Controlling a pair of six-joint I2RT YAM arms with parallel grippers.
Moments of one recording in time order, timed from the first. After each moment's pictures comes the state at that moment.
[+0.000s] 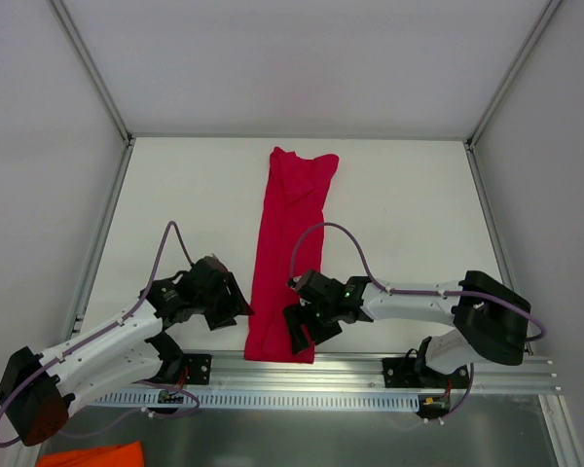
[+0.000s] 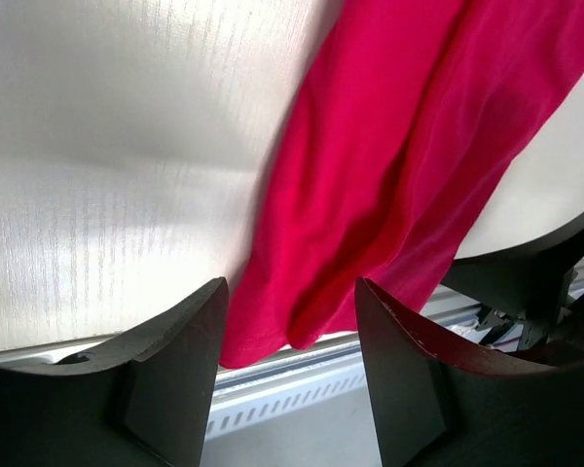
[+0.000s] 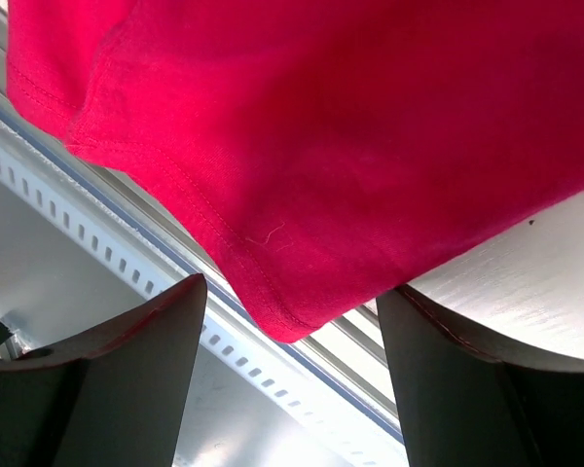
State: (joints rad) left arm -0.74 0.84 0.47 -0.69 0.07 -1.16; right arm 1.16 1.48 0.74 -0.41 -0.26 0.70
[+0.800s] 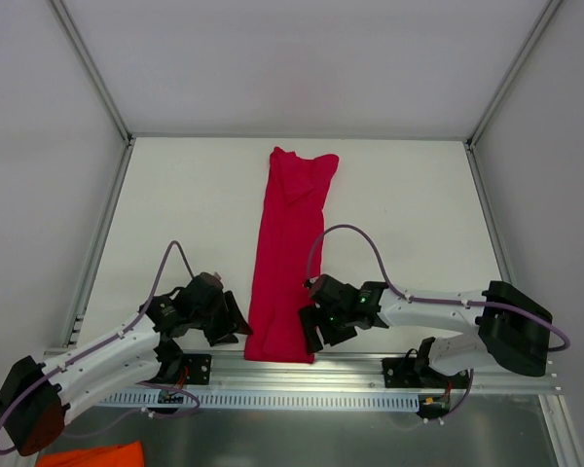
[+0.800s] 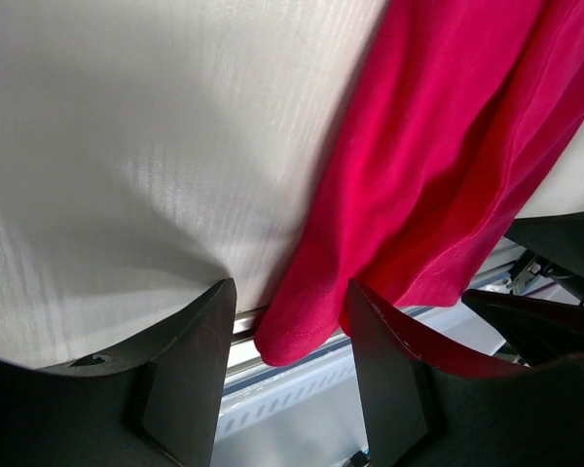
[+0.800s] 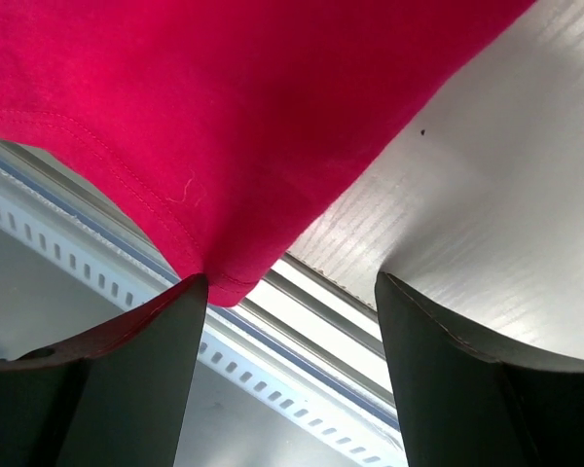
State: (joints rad) left arm -0.74 0.73 0.28 -0.60 0.21 -1.17; right arm 1.16 1.34 0.65 -0.48 -0.17 0.74
